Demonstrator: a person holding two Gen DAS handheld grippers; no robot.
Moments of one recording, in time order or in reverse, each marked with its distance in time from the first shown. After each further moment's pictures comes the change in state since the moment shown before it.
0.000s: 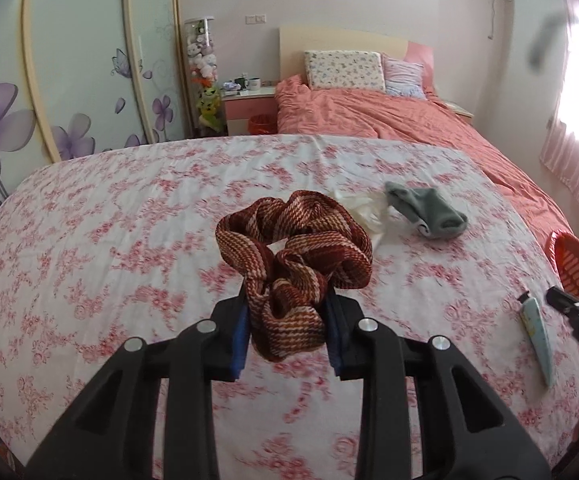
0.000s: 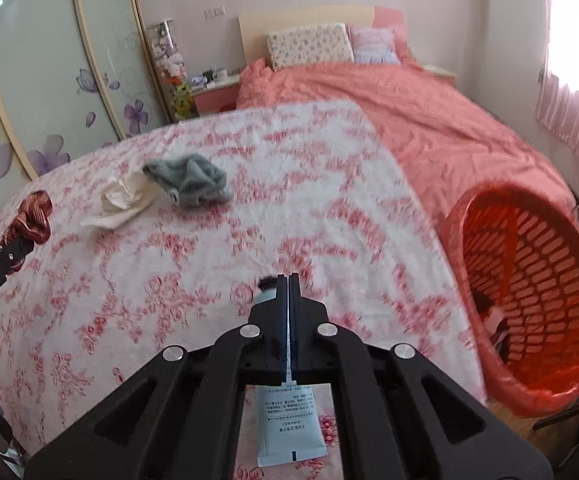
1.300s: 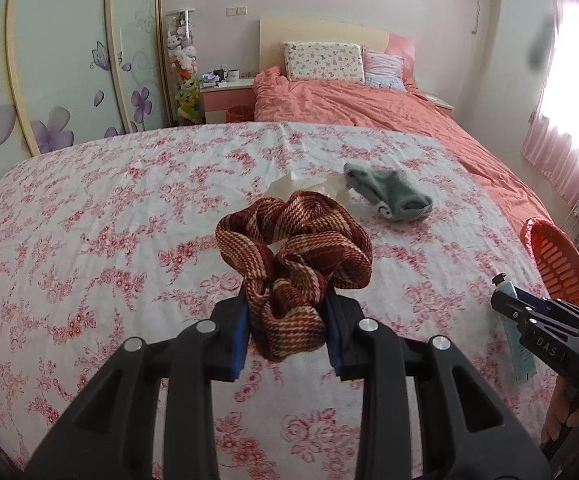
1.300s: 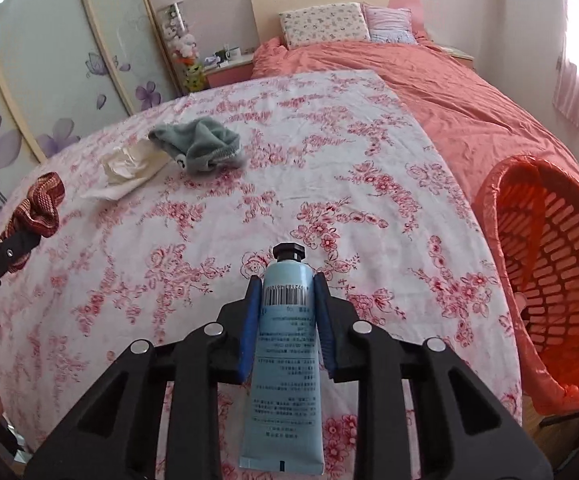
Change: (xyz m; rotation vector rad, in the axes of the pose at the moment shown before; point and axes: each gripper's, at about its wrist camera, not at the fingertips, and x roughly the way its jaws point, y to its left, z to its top) left arm -0.004 -0.021 -0.007 0.010 0.018 -0.076; right arm 0.004 0.004 -0.006 -0.027 0.025 0.066
